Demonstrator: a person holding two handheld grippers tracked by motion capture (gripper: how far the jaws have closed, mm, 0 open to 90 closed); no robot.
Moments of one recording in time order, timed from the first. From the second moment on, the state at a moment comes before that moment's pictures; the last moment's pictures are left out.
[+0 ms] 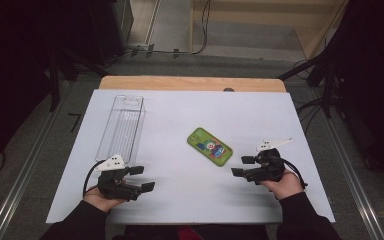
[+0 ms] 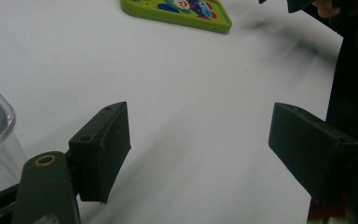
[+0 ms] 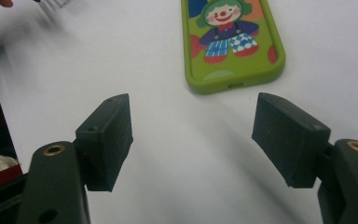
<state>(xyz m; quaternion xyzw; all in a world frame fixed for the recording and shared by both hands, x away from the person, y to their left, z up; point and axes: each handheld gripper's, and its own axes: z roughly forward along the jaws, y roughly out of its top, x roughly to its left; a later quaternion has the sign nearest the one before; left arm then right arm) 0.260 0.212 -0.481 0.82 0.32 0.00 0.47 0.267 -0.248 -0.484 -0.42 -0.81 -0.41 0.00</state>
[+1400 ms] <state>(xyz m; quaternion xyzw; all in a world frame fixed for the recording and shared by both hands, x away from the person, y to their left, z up) 0.261 0.212 -0.481 0.82 0.31 0.00 0.47 0.252 -0.260 -0.498 -0.43 -0.80 -0.42 0.00</state>
